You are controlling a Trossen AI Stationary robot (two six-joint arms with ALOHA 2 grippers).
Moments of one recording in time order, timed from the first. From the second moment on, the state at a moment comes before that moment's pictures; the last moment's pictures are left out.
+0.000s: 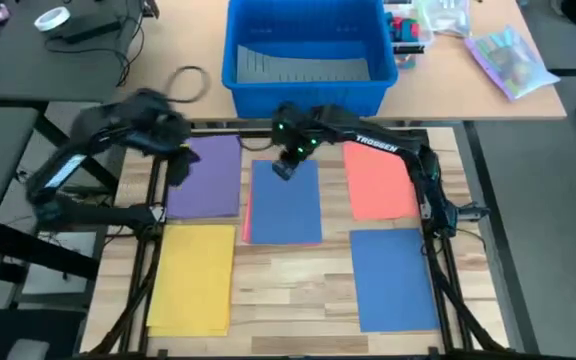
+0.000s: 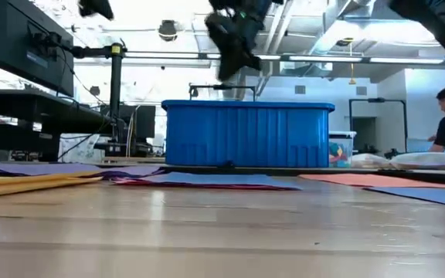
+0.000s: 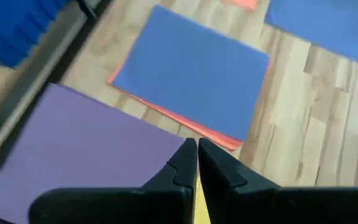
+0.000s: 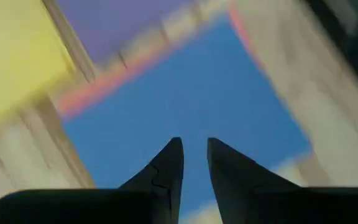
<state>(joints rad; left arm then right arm) 0.59 1.15 1.56 -1.36 0.20 0.09 -0.31 2.09 2.16 -1.23 -0.04 0.23</state>
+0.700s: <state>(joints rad) 0.36 1.32 0.87 -0.43 0.21 -0.15 -0.20 1.86 1.13 -0.66 -0.09 0.73</state>
